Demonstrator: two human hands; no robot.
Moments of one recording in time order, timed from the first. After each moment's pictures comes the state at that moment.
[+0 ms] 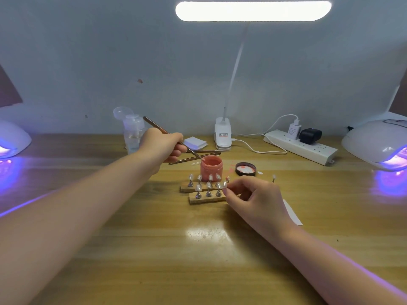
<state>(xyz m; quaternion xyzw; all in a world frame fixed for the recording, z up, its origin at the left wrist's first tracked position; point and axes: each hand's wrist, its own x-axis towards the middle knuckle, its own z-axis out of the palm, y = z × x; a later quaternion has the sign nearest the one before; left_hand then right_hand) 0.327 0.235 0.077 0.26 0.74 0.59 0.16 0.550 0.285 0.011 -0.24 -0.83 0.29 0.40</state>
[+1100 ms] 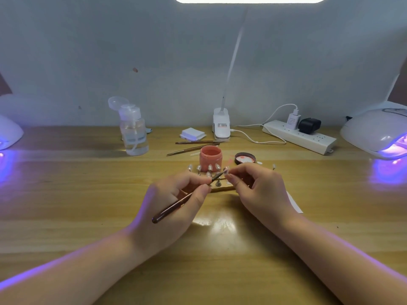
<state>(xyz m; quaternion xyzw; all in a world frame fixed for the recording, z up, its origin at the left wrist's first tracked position) 0.413 0.140 0.017 0.57 0.59 0.57 0.05 0.549 0.287 0.012 -0.24 -0.84 0.24 0.42</state>
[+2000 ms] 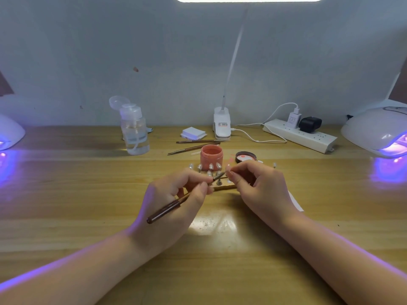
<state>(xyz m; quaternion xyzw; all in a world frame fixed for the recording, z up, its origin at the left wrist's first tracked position) 0.416 0.138 0.018 0.58 0.58 0.57 0.02 0.548 0.288 0.010 -0.24 -0.83 0.25 0.44</state>
